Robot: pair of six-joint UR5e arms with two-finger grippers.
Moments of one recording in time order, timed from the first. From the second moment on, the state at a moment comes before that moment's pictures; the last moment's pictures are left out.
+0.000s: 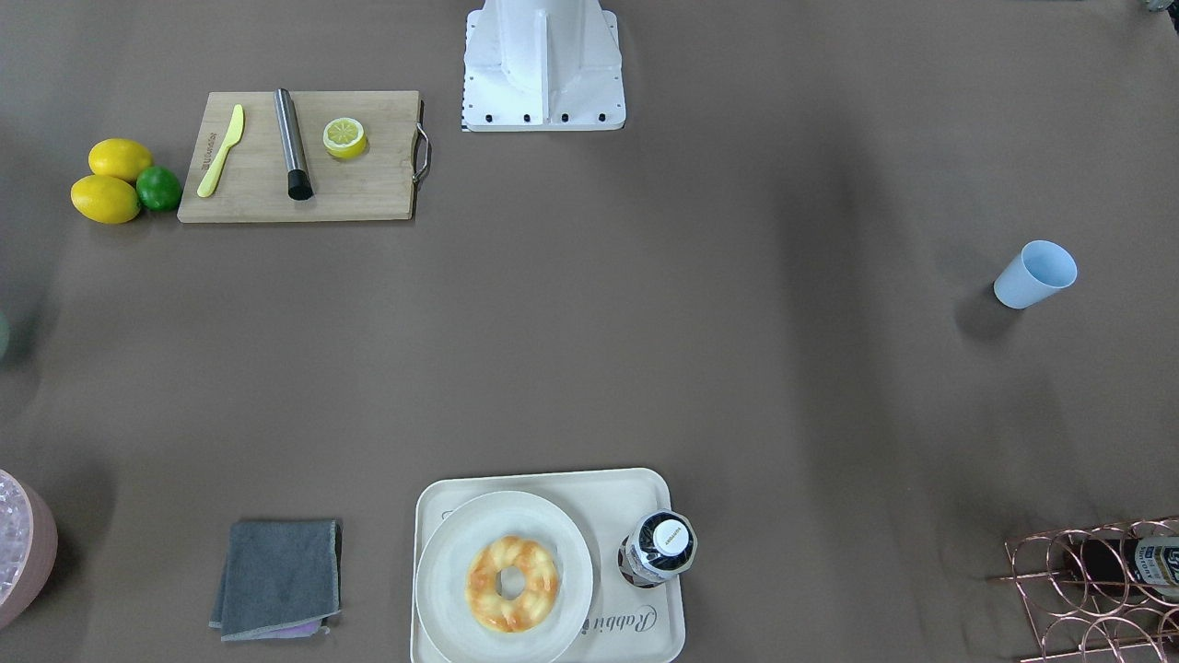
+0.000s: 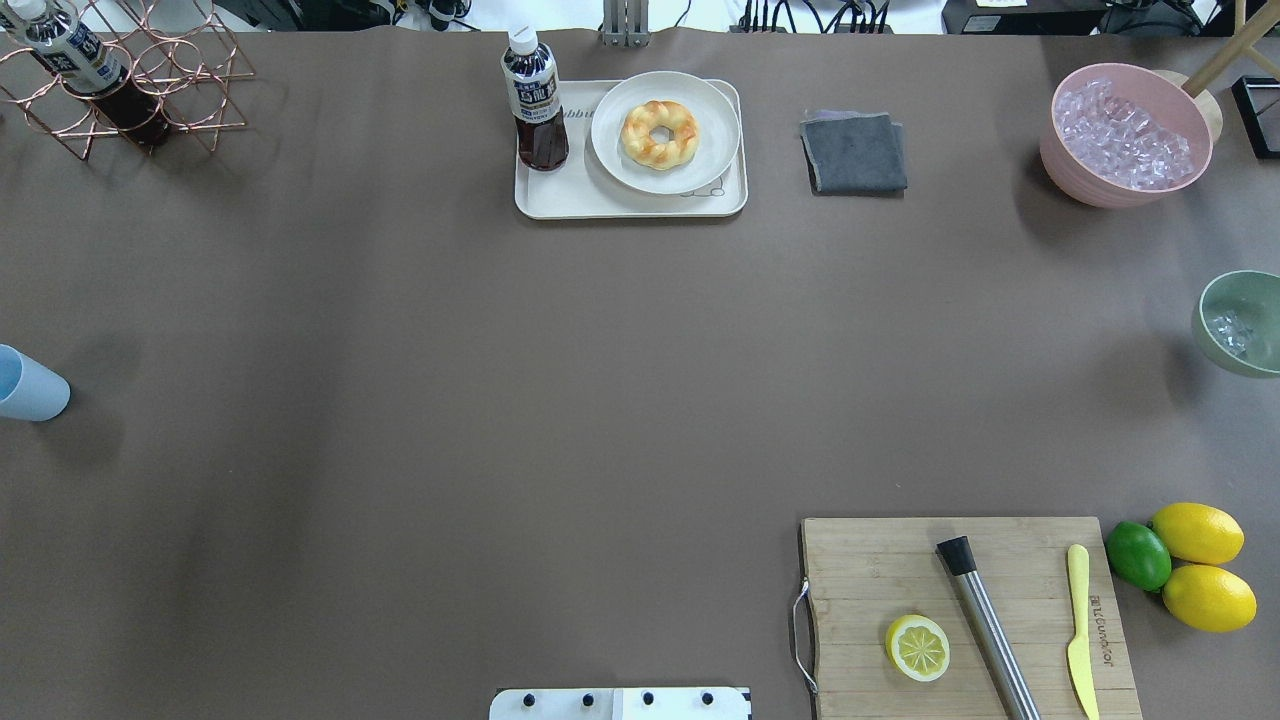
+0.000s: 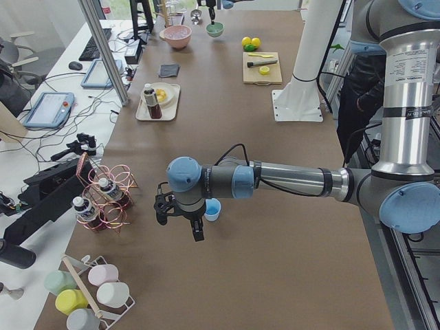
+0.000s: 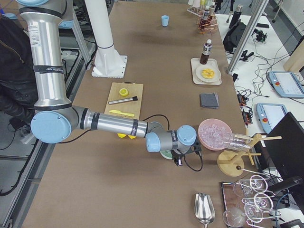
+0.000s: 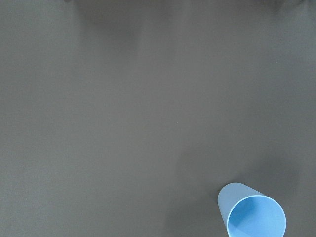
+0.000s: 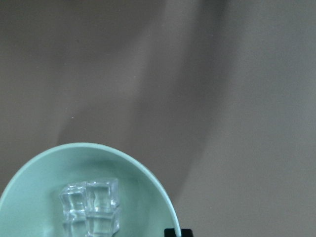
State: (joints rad) left arm -1.58 -1.53 -1.70 -1.47 -2.40 -0.21; right arm 1.41 -1.50 1.32 -1.27 2.40 -0.07
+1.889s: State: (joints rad) left arm -1.58 -1.53 -1.71 -1.46 -2.40 -0.21; right arm 1.45 -1.50 1.30 -1.21 2.38 0.02
